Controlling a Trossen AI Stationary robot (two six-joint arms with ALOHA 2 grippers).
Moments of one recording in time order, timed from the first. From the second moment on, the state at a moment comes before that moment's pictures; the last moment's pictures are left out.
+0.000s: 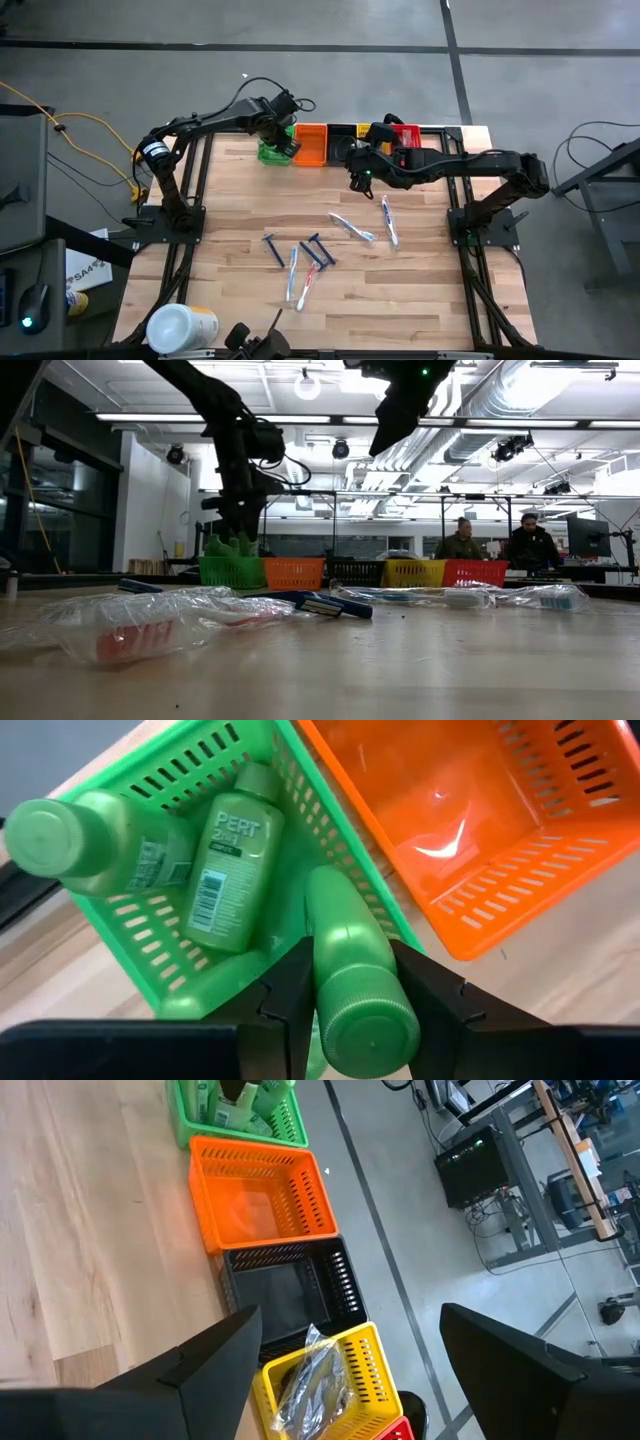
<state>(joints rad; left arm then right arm) 0.69 1.77 1.41 -0.84 -0.04 -0.27 -0.10 1.51 1.32 -0.63 0.70 -0.20</state>
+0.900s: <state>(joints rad) 0.69 1.82 1.52 -0.92 -0.07 -0.21 -0.10 1.51 1.32 -0.68 0.70 -0.16</state>
